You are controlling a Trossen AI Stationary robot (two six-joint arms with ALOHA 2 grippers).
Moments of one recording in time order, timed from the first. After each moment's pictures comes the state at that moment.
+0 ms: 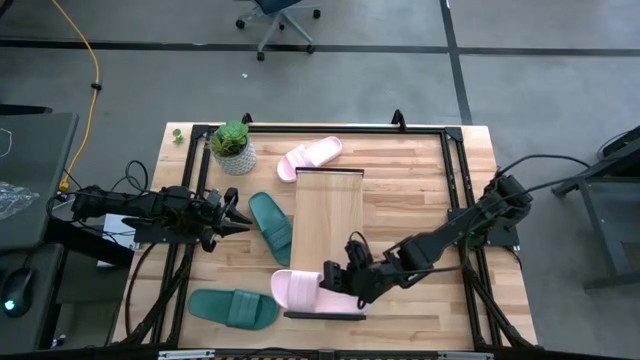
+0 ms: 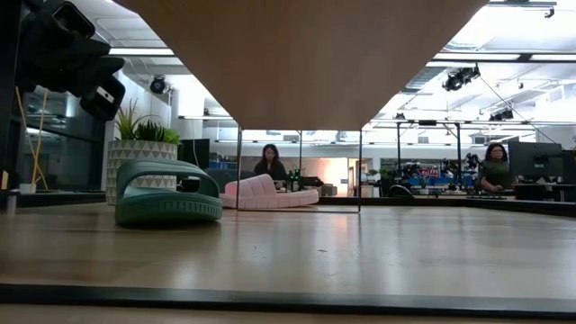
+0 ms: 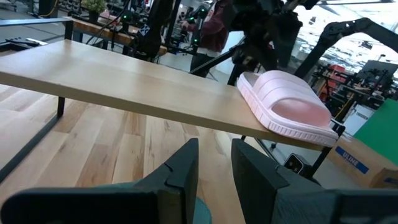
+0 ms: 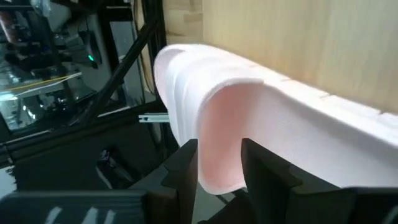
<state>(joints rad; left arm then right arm) 0.02 0.08 0.01 0.04 0.14 -0.31 0.54 1.75 1.50 -0.43 0.32 1.95</state>
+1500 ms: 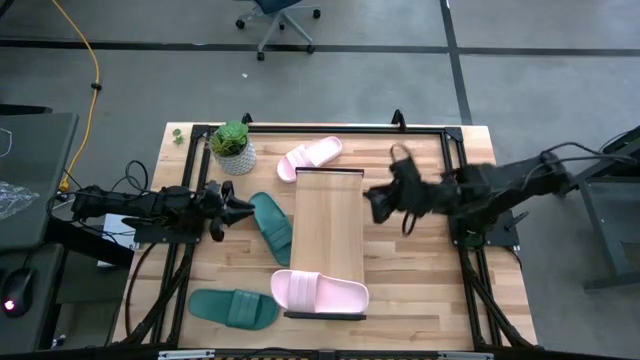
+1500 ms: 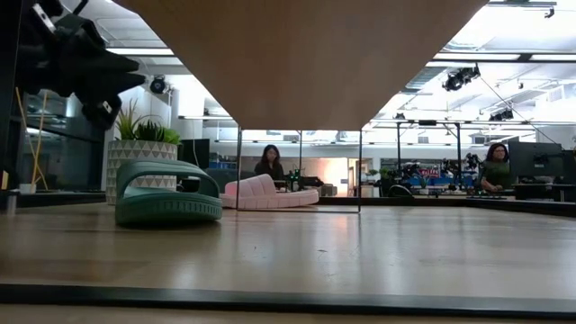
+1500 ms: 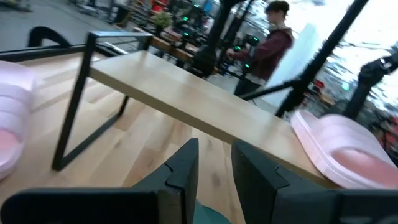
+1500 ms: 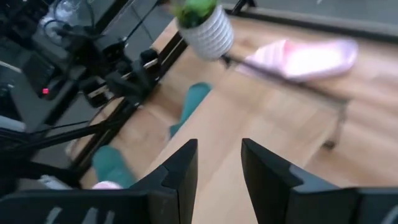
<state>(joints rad) 0.02 0.08 0.01 0.04 -0.12 -0.46 0.30 1.31 1.50 -0.91 0.57 1.07</state>
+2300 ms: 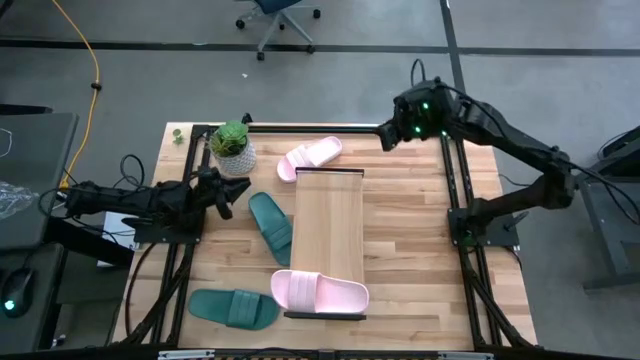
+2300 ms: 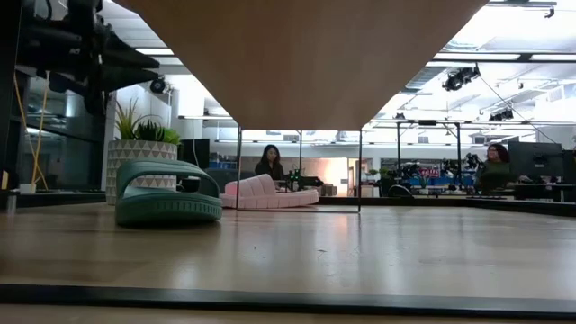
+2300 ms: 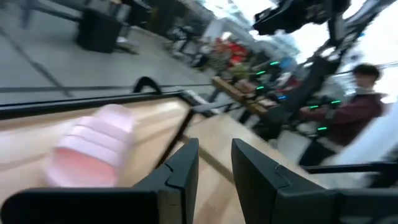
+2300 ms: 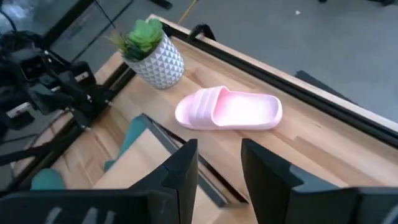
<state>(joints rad) 0.02 0.20 0.13 0.04 -0.54 -0.53 -0.45 1.28 1.50 -0.86 -0.02 0.49</state>
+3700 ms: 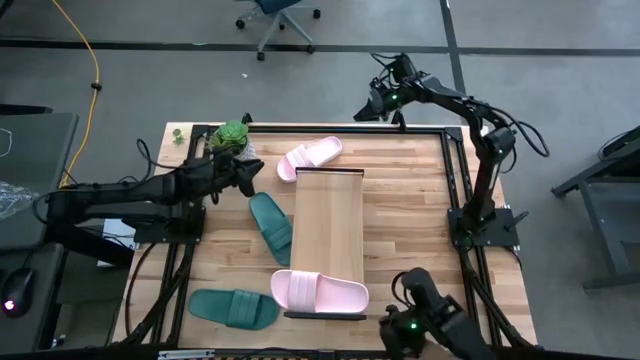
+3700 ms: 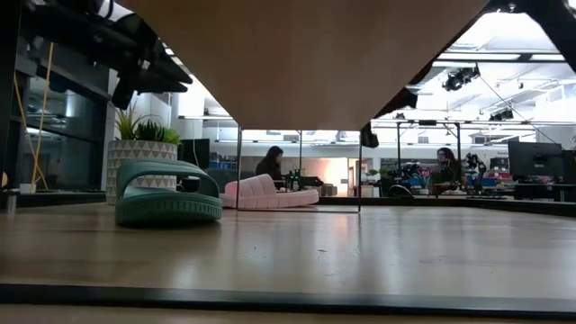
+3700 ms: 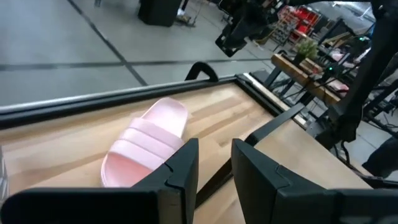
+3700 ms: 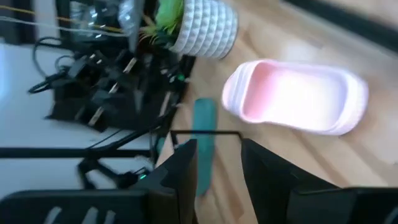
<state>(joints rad) 0.35 0.65 0.38 0.00 -0.35 -0.57 -1.00 1.93 1.51 -0.54 -1.13 0.36</state>
